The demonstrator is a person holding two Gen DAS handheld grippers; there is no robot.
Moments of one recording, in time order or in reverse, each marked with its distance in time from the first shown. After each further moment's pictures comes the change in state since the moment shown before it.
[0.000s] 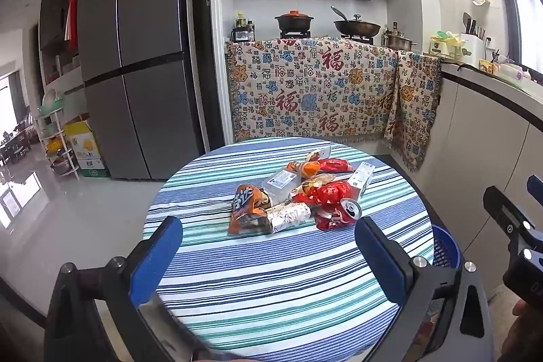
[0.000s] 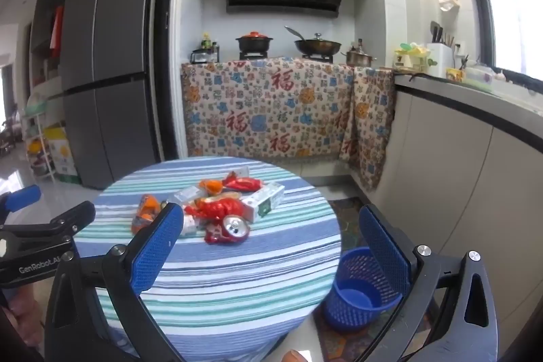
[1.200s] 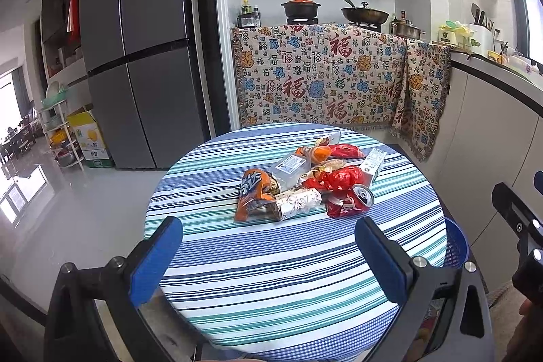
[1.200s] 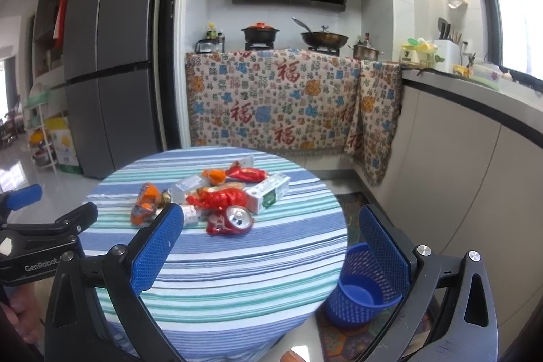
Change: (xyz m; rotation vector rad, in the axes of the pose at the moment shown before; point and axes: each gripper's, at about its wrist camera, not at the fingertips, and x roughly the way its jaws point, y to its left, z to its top) left arm 0.018 0.004 -0.011 -0.003 0.049 0.027; right arm 0.017 0.004 -0.009 -0.020 0.036 0.014
